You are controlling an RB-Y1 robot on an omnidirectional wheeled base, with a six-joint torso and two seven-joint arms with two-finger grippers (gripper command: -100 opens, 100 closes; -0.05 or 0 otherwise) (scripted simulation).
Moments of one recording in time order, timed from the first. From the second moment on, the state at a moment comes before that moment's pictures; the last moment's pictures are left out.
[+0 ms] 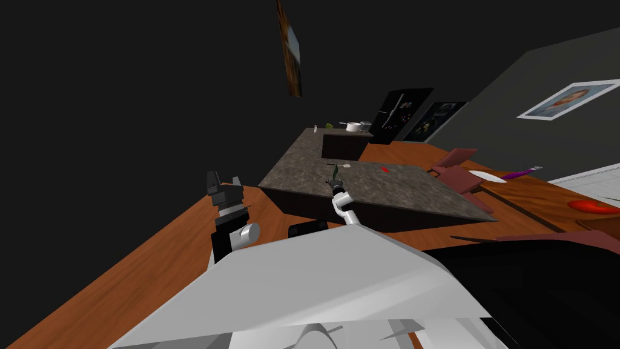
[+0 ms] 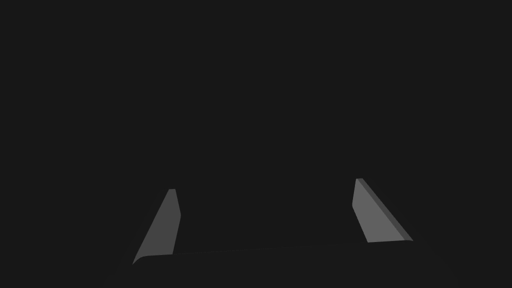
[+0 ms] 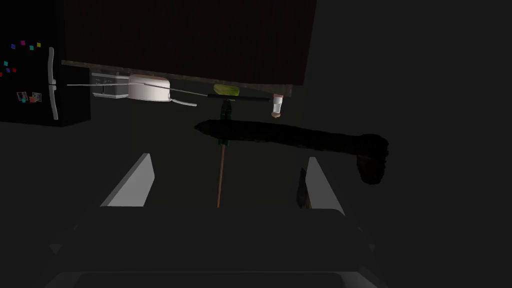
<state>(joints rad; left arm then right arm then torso) 0.48 -0.04 0.05 -2.23 0.12 -0.38 -0.08 0.07 -0.05 -0.03 -1.56 -2.45 -0.34 -2.27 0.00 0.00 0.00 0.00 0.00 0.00</state>
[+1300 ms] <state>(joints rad) 0.48 -0.04 0.05 -2.23 0.12 -0.38 -0.08 0.03 -0.06 -0.02 -1.47 -2.06 -0.22 -2.00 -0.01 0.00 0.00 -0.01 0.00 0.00</state>
